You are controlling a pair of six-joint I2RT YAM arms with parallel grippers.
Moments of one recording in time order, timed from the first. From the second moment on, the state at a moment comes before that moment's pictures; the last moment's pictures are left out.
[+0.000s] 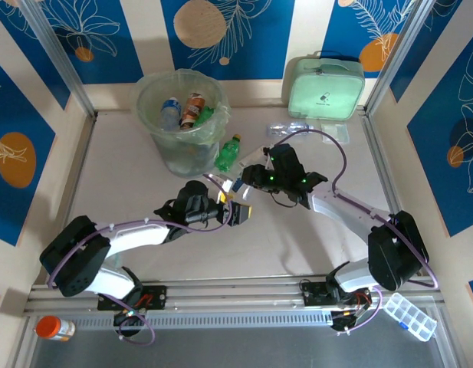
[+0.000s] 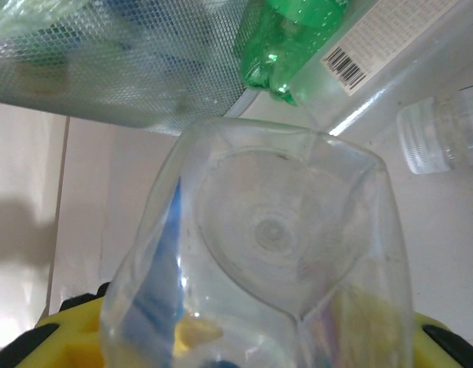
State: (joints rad) left arm -0.80 1.41 0.61 0.39 0.27 -0.41; right arm 0.58 1.41 0.94 -0.22 -0.24 0.78
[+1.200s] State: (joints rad) left arm -0.76 1.34 0.57 0.41 0.21 -0.41; right arm 0.65 1.41 0.94 -0.15 -0.36 0.67
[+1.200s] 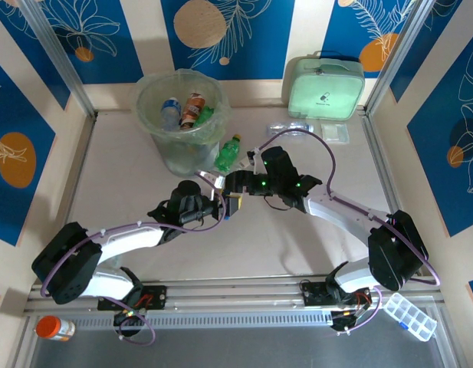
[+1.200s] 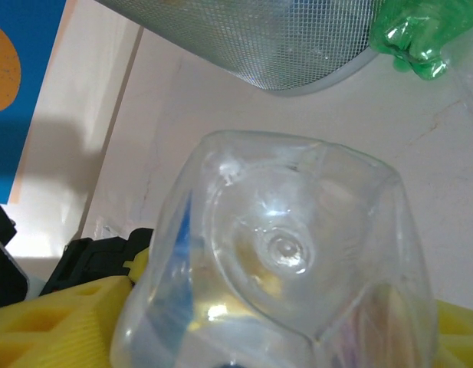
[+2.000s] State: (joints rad) left arm -0.76 1.23 0.54 0.40 0.16 -0.40; right arm 0.68 1.12 0.89 -0.34 0.21 0.85
